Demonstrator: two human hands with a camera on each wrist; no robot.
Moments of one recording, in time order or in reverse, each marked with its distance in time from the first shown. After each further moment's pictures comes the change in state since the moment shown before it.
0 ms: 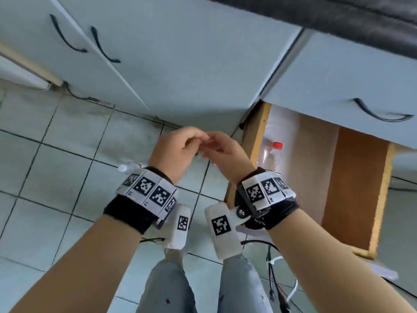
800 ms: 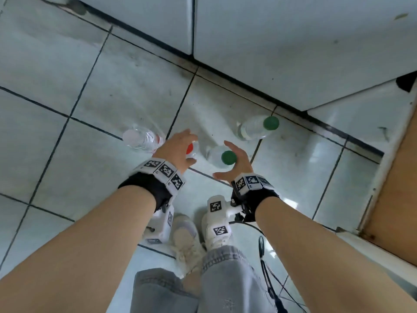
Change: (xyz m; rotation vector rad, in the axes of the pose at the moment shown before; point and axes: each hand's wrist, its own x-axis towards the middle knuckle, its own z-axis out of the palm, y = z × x) left_hand 0.111 -0.422 0.053 0.400 -0.455 -0.190; right_hand 0.201 0.310 0.219 -0.339 0.019 0.337
